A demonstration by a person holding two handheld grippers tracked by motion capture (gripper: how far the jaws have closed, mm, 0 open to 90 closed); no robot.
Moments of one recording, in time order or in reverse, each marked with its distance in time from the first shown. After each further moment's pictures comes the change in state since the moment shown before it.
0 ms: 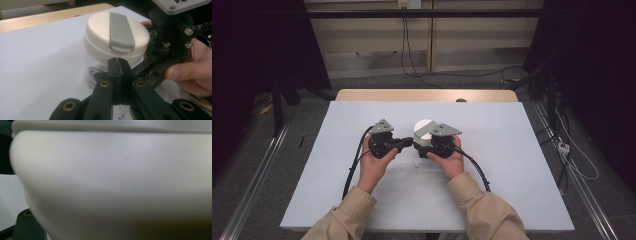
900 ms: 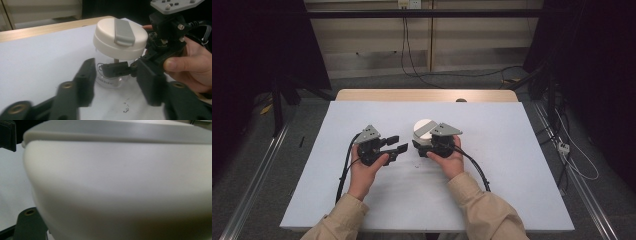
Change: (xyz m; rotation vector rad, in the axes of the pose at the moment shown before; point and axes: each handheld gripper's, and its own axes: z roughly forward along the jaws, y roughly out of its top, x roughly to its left) left arm 0.001 -0.019 -0.025 -0.098 0.040 0.016; right arm -0.001 0.001 0.000 -0.029 0.001 -0.005
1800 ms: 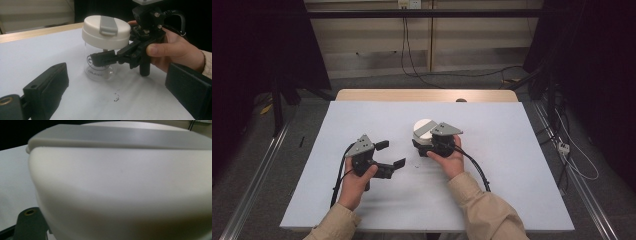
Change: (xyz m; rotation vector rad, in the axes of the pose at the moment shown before) left arm -0.004 -0.022 -0.021 -0.080 -0.067 0.015; right arm 0.000 0.002 -0.001 -0.012 0.004 0.008
